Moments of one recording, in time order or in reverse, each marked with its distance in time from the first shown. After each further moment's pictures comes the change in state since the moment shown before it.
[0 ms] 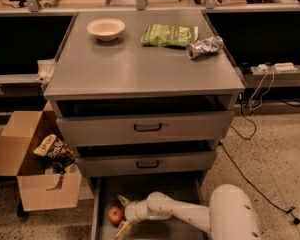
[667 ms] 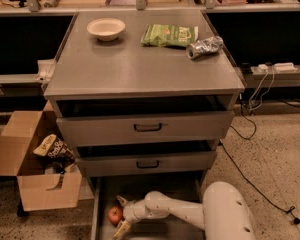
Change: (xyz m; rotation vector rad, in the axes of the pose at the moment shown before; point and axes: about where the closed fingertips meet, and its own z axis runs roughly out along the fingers) arm 0.007 -0.003 0.012 -0.018 0.022 0.040
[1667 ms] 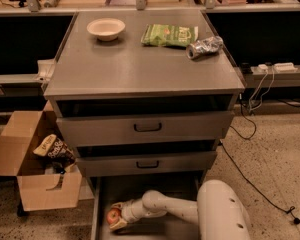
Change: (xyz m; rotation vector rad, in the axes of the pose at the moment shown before) arm 0.001 -0.003 0.012 -0.020 0.014 0.015
